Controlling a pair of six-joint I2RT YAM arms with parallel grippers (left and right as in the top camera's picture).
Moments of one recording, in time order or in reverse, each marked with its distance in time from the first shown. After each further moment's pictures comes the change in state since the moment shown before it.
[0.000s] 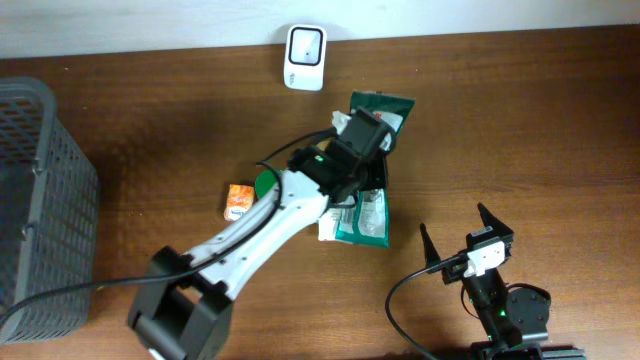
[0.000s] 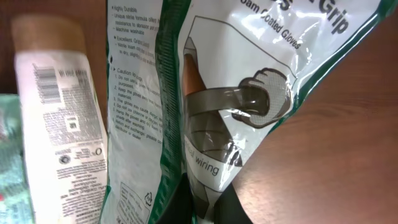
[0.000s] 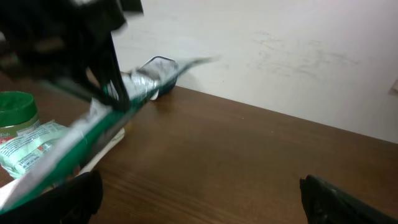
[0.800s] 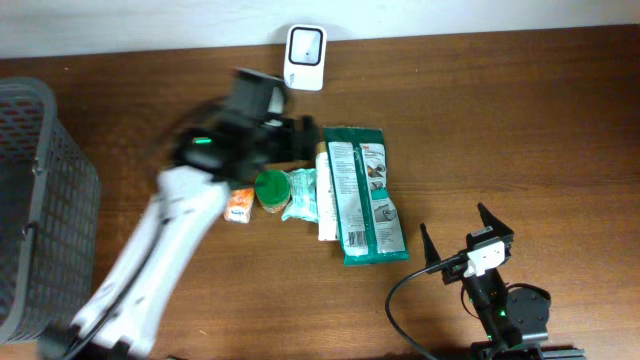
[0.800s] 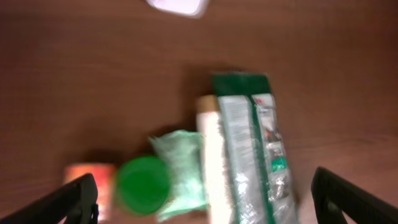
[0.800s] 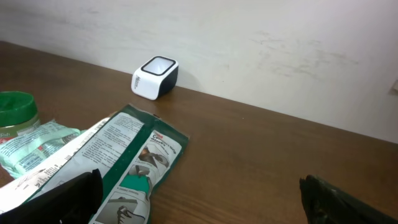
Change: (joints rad) left arm 0.373 -0.291 0.007 -0.236 0.071 0.370; right arm 0.000 0.000 0.000 0.000 0.000 0.000
